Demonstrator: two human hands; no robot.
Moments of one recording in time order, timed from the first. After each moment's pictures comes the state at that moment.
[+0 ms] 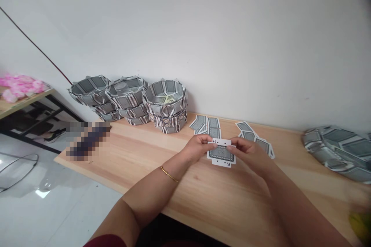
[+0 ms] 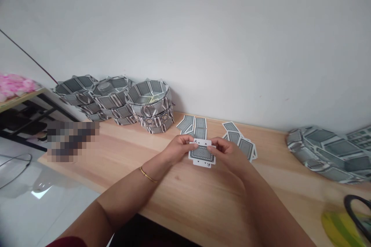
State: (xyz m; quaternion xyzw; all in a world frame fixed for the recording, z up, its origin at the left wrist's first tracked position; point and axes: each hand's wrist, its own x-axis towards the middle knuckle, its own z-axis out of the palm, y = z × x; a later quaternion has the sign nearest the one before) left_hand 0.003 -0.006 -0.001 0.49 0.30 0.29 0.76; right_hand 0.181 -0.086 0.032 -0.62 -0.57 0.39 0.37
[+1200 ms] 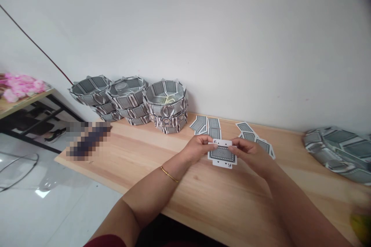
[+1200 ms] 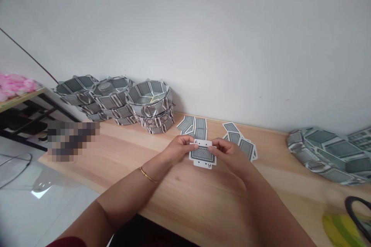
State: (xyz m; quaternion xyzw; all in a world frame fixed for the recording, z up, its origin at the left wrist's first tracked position) left_hand 0.004 -0.005 -0.002 0.47 0.28 0.30 0.78; right_hand 0.185 -0.086 0.029 -0.61 -0.56 0.41 0.38
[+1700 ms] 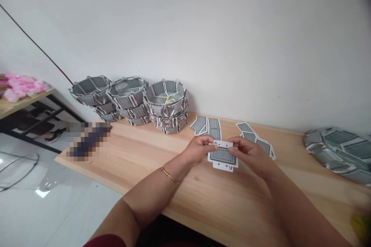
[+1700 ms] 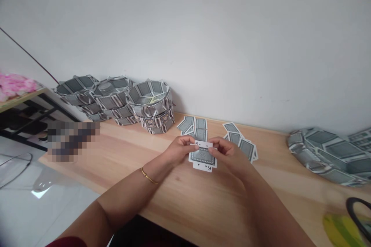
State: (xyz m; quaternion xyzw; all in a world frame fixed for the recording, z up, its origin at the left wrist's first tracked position) left_hand 0.005 -0.009 0.000 0.47 0.27 0.32 0.78; right_hand 0.184 -0.084 0.022 -0.59 -0.57 0.38 0.41
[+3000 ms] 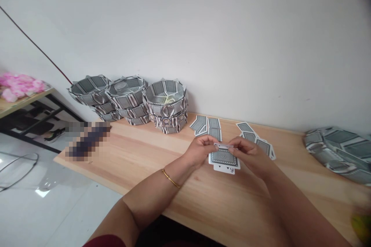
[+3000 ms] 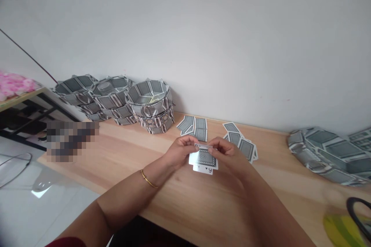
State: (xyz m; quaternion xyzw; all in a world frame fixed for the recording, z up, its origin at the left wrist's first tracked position) left_hand 0.010 -0.019 0.006 0.40 0.27 0.35 0.80; right_hand 0.185 -0.084 0.015 -0.56 -0.56 0.43 0.44
